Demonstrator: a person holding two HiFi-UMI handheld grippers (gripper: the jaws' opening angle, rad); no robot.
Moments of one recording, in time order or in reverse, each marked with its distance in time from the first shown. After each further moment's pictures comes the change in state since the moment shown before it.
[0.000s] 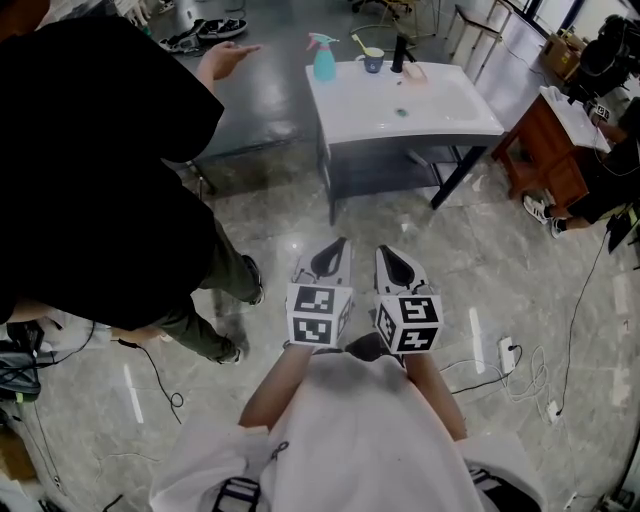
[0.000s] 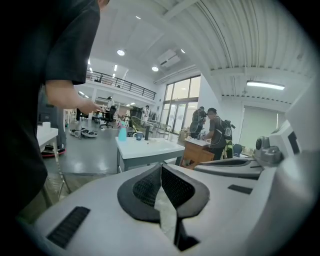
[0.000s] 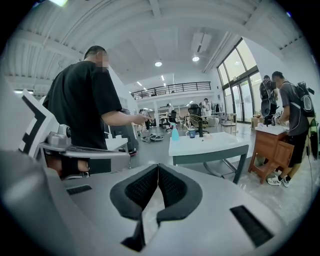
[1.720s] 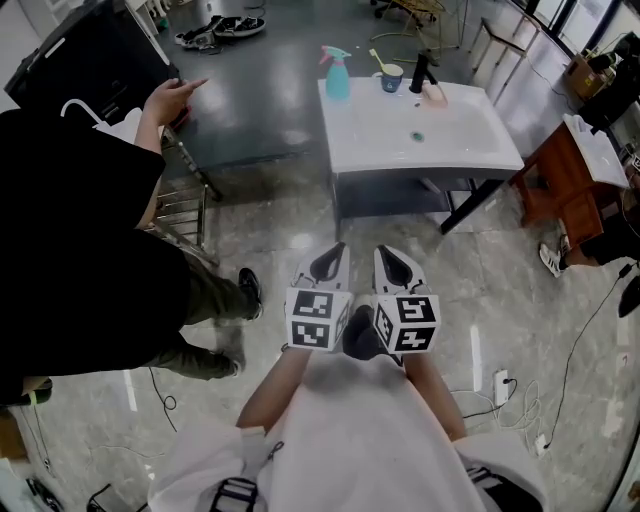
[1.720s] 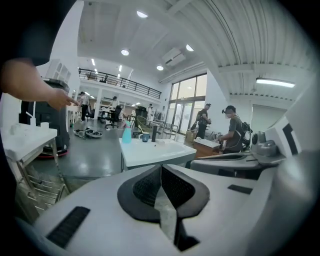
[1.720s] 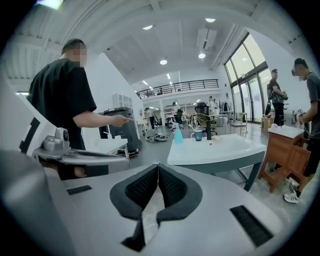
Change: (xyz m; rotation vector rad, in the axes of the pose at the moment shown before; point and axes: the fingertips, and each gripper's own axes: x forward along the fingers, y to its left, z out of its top) left arm 0.096 0.044 0.024 -0.021 0.004 0.068; right arm 0.107 -0.049 0.030 -0.028 0.011 0.079
